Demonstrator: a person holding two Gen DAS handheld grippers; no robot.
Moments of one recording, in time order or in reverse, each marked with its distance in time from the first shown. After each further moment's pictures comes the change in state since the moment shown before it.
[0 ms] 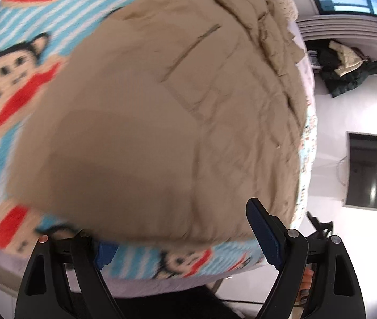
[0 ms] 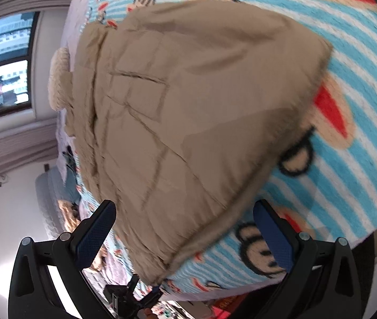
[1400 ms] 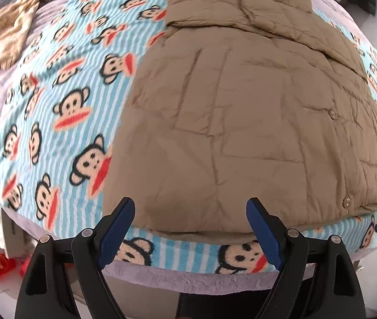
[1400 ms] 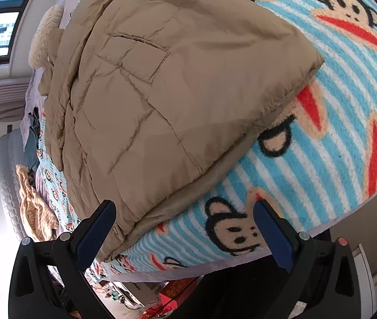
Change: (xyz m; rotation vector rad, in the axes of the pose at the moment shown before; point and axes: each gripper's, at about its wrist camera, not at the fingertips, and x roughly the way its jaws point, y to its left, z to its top) left arm -0.014 -0.083 -0.026 0.383 -0.129 0.718; right arm -0.002 0.022 -0.035 -0.186 0.094 -0.287
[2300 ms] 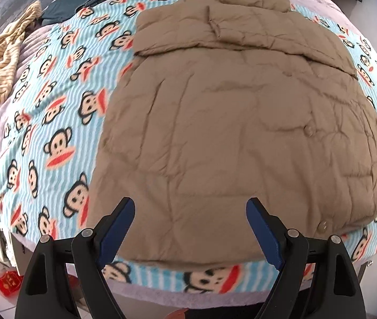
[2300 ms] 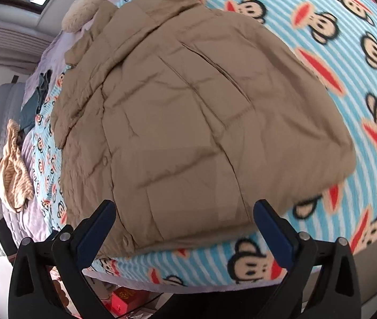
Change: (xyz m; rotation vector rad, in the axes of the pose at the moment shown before) left arm -0.012 -0.059 0.031 0.103 -0.032 0.045; right arm -0.013 0.069 0.007 -0.309 -0.078 -0.110
